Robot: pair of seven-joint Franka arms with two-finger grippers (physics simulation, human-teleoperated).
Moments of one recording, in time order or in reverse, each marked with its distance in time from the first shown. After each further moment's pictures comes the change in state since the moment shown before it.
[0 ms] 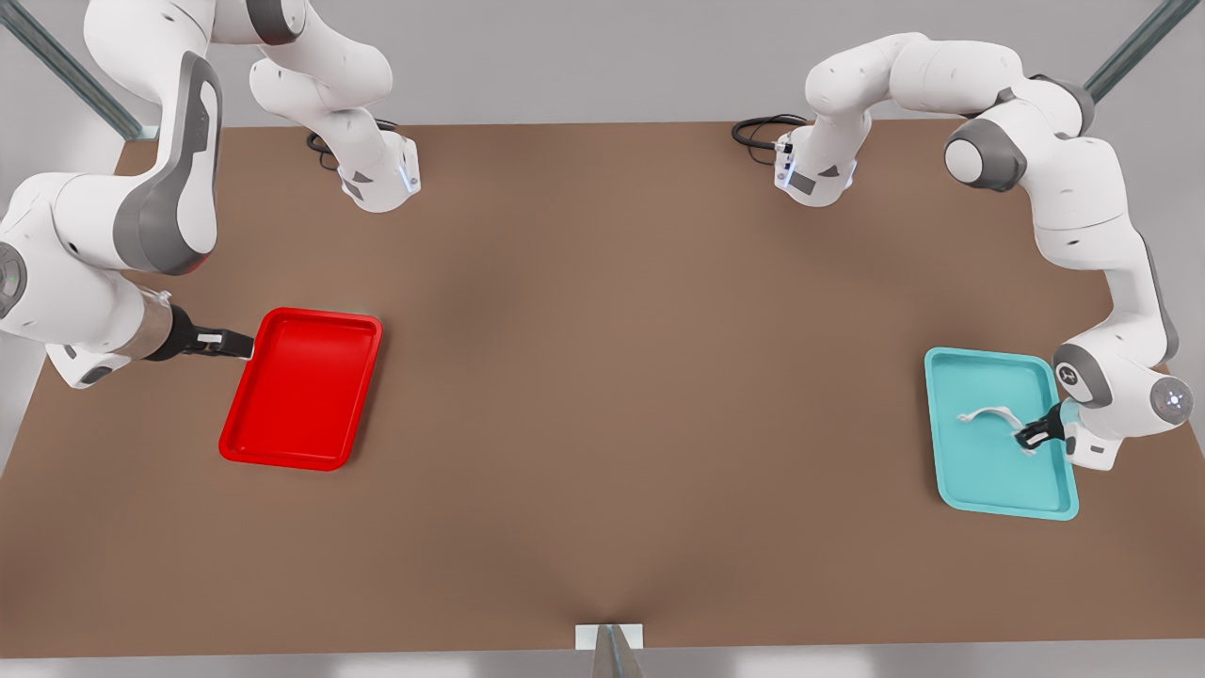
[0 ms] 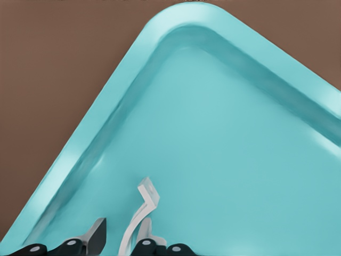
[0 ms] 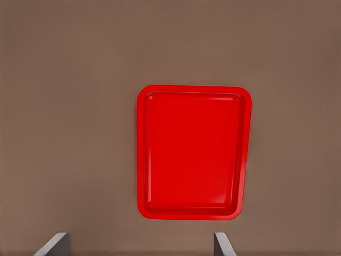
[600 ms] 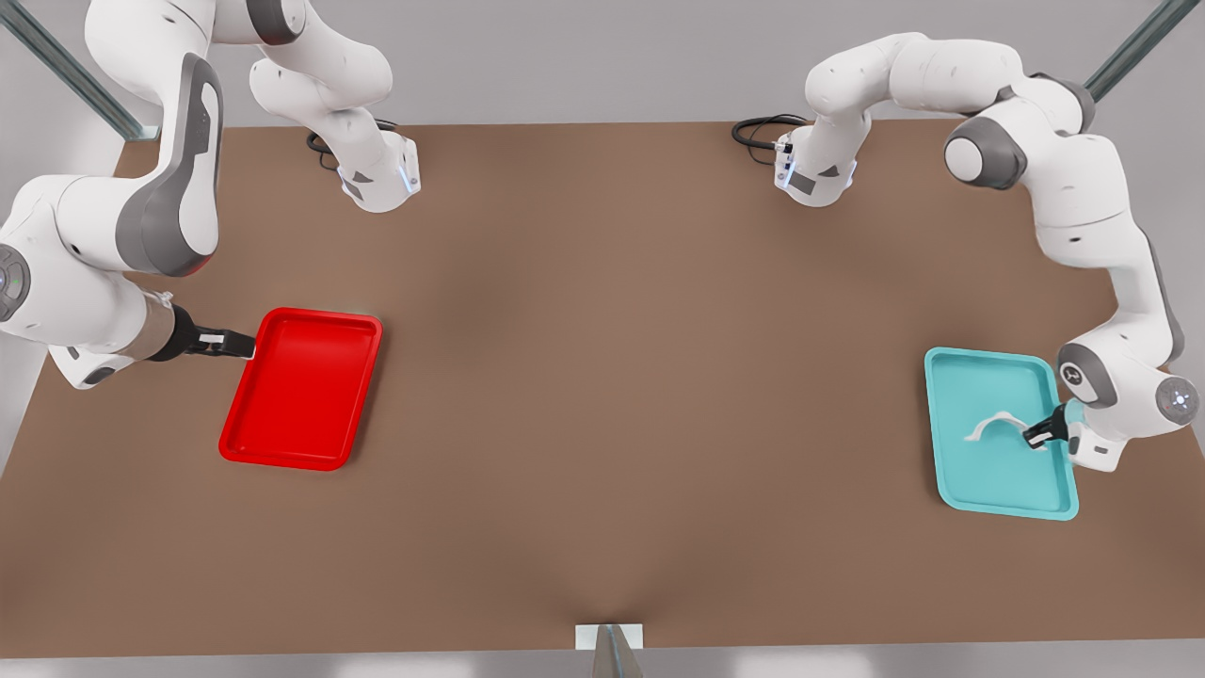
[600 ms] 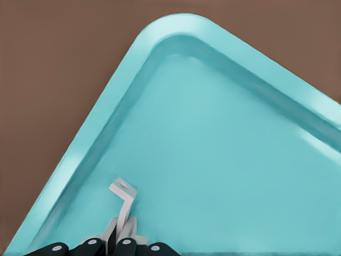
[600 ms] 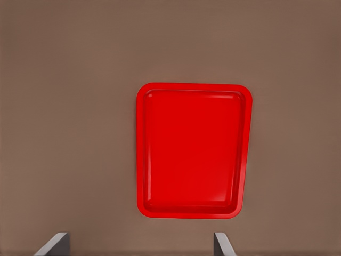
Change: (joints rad) left arm -0.003 -0.019 -0.002 0.012 0.005 -0.028 0.031; right arm 0.000 0.000 0.000 -0.007 -0.001 -0.001 0.000
